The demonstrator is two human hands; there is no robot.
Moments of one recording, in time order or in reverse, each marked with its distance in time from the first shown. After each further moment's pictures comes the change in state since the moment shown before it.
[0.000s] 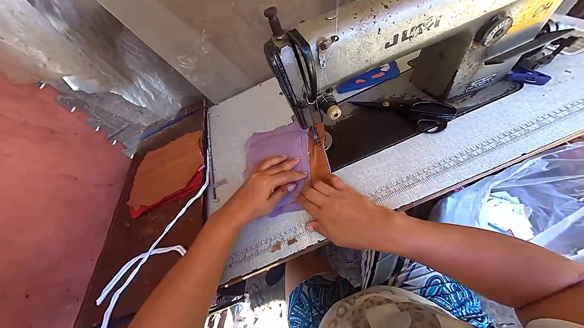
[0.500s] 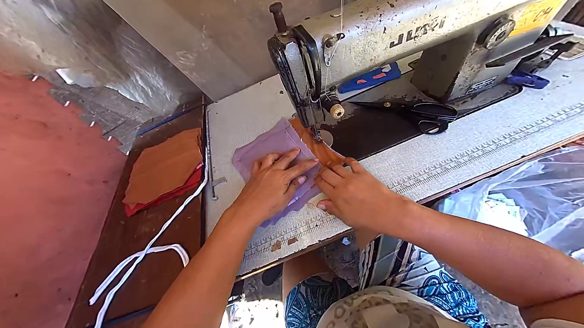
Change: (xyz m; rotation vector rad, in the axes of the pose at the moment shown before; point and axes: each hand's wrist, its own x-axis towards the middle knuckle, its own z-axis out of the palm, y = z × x) left_hand 0.018 0.026 0.007 0.235 -0.061 -0.197; right_hand -0.005 0.026 -0.004 -0.147 0.071 0.115
